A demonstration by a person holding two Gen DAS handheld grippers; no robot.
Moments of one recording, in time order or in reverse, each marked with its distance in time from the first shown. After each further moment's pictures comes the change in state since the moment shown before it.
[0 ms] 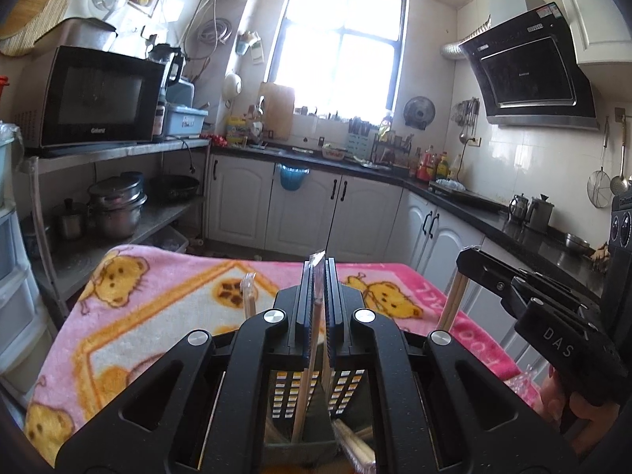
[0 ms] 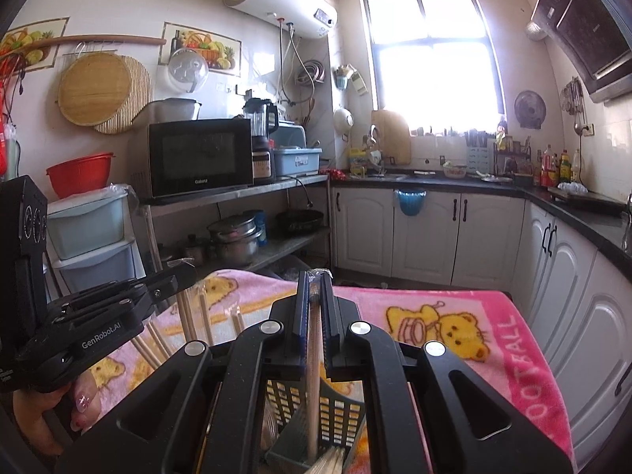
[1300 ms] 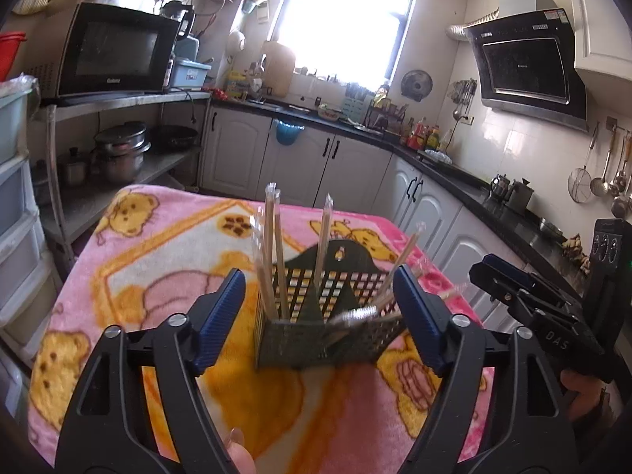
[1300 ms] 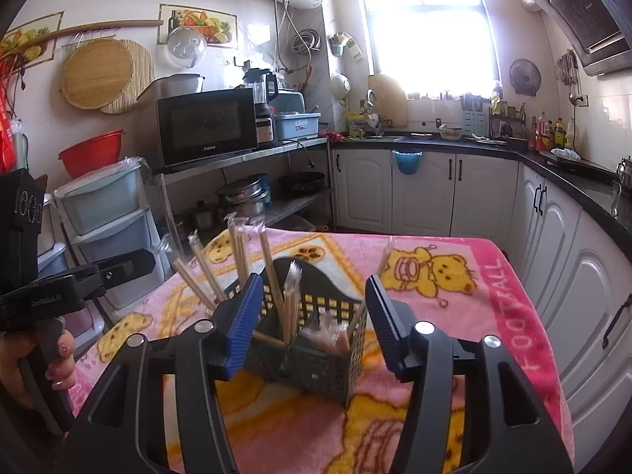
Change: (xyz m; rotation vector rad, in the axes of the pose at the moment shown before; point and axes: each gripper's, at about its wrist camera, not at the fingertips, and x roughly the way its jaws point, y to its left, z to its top) left arm -0.081 0.012 -0.029 -0.080 0.157 -0.052; right arm -0.079 0.012 -0.033 0.034 0.132 0.005
